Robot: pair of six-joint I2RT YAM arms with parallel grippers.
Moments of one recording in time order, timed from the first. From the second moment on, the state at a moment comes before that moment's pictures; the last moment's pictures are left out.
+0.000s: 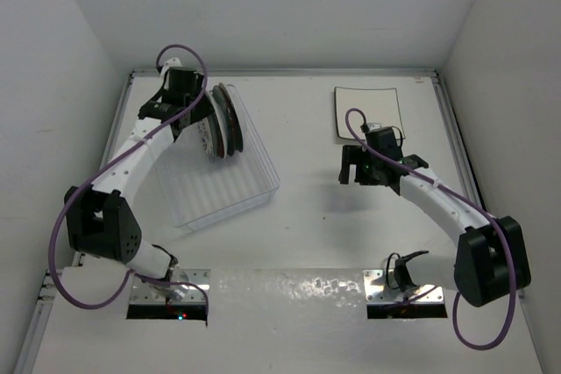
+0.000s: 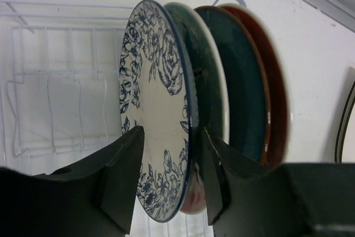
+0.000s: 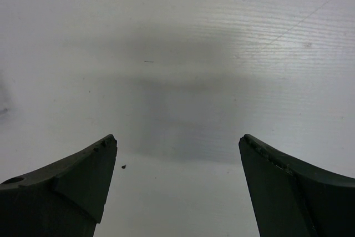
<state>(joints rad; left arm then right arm) -0.20 1.49 1.32 -0.51 -0.27 -0.59 0.32 1.26 0.74 -0.42 0.01 0.33</state>
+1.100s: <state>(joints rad) -0.19 1.49 1.69 -0.69 -0.31 -0.38 0.32 1.19 0.76 -0.46 0.05 0.33</state>
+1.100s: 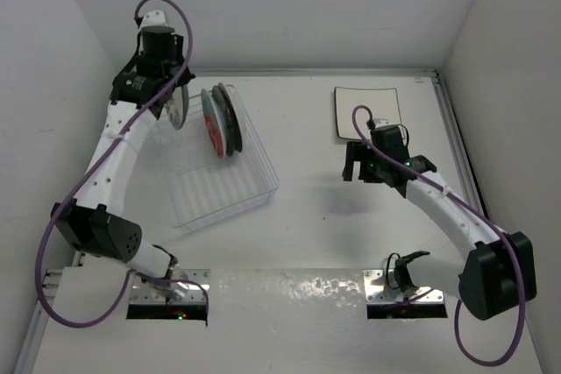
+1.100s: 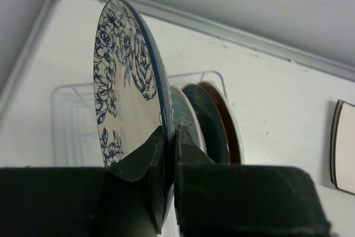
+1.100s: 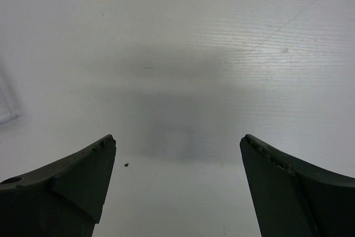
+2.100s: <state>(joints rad) -1.54 1.42 1.09 -0.03 -1.22 0.74 0.03 1.14 1.25 -0.58 -0.70 0.48</state>
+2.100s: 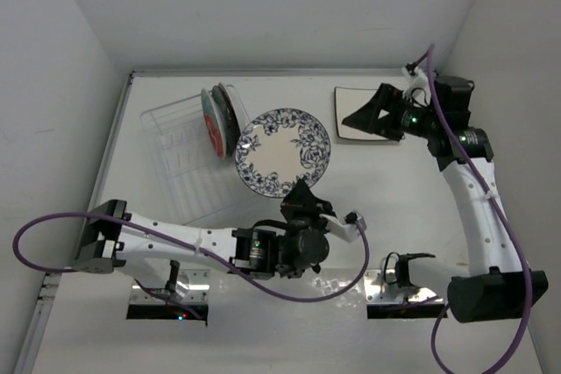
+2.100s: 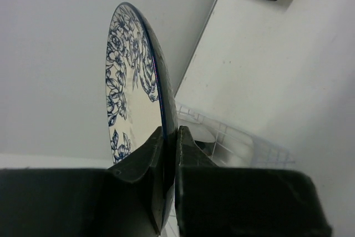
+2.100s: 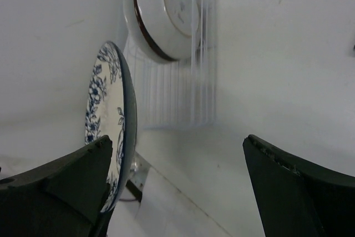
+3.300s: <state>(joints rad) -1.60 1.27 1.17 -0.39 -1.41 0.21 -0.16 1.21 0.47 -0.04 -0.66 0.70</state>
